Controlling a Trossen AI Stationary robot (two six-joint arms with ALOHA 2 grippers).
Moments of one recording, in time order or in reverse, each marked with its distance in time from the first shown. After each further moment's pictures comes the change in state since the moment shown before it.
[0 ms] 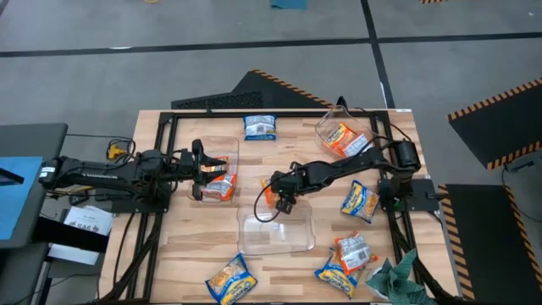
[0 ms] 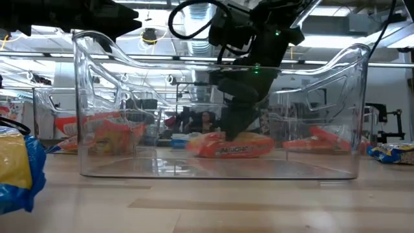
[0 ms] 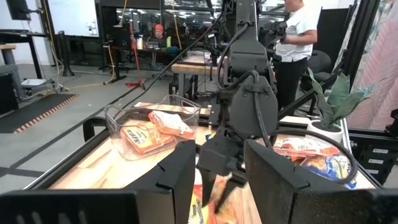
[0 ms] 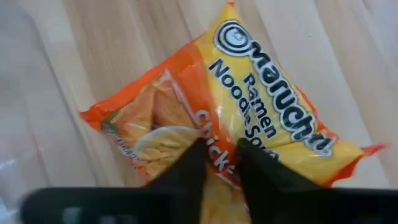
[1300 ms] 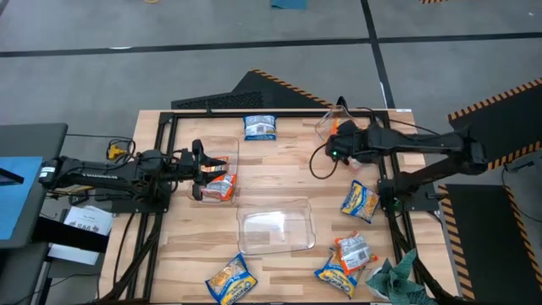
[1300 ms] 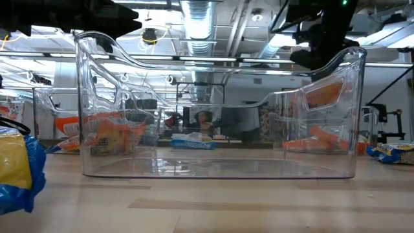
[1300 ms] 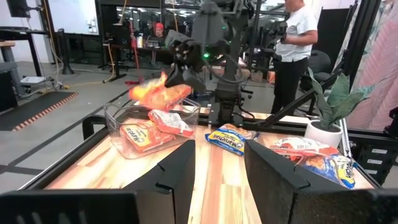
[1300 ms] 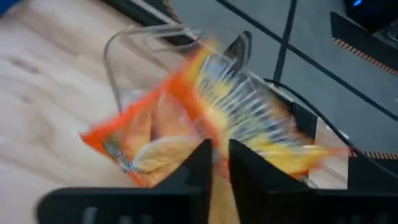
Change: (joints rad) left arm 0.000 0.000 0.000 -0.004 0.000 -0.007; right arm -0.234 -0.689 -0.188 -0.623 0.558 0.421
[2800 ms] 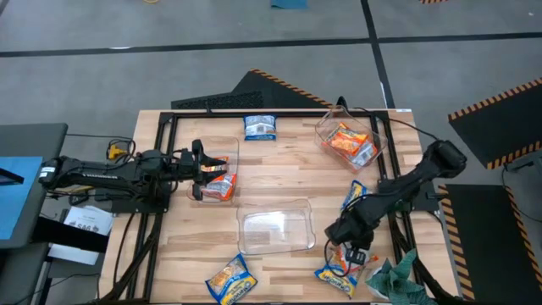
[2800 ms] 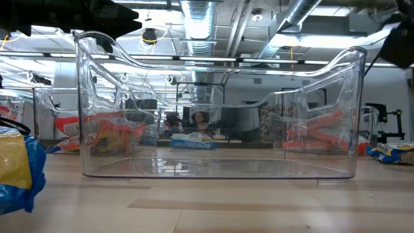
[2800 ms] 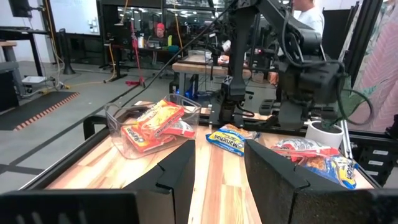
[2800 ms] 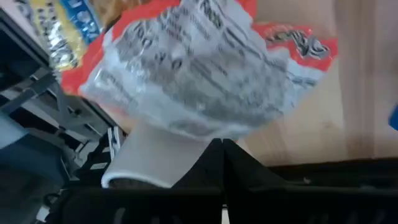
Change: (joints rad) left arm 0.000 0.000 0.000 0.001 -0.005 -0.004; right arm 0.742 0.295 -0.037 0.123 -1.278 0.221
